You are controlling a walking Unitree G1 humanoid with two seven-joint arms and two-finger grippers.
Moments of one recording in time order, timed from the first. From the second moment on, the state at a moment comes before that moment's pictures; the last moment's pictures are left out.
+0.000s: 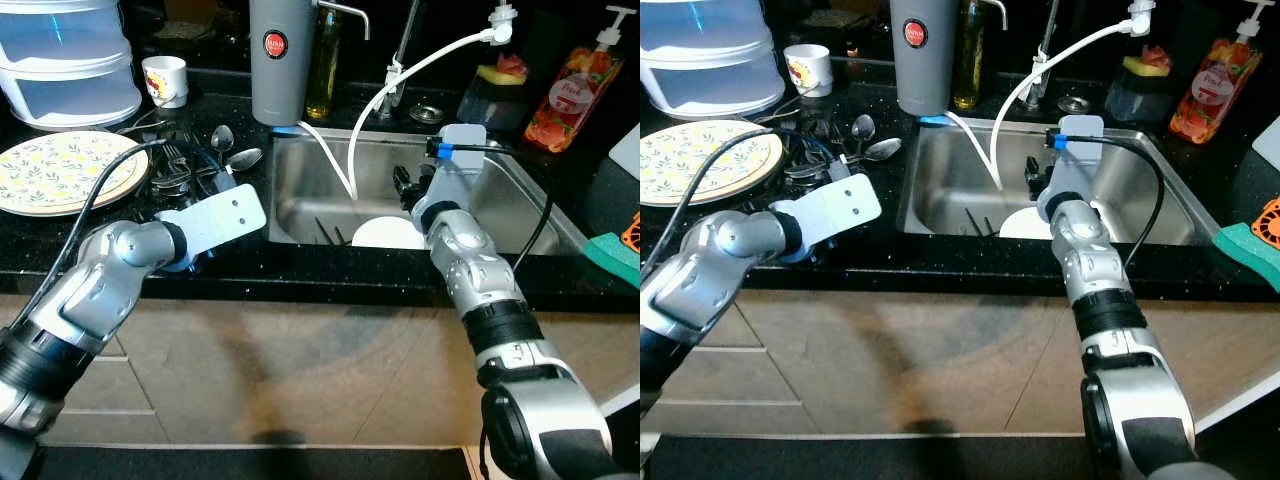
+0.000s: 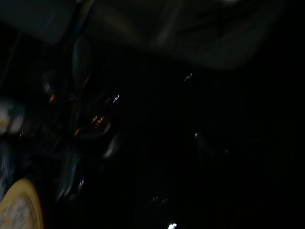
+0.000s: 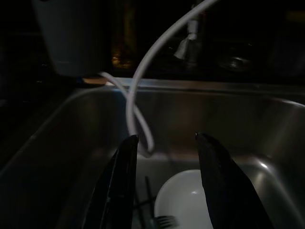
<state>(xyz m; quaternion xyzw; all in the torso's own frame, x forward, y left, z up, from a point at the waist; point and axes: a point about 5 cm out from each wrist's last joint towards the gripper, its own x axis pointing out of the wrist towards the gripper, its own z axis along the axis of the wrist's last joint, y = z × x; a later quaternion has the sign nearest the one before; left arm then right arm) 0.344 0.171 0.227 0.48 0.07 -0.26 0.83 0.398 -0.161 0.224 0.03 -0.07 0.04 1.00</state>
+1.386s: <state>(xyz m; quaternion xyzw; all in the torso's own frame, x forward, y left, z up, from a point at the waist) 0.378 0.155 0.335 0.18 -0.23 -0.09 0.95 0.391 -0.158 0.245 0.04 -0.10 0.06 0.99</state>
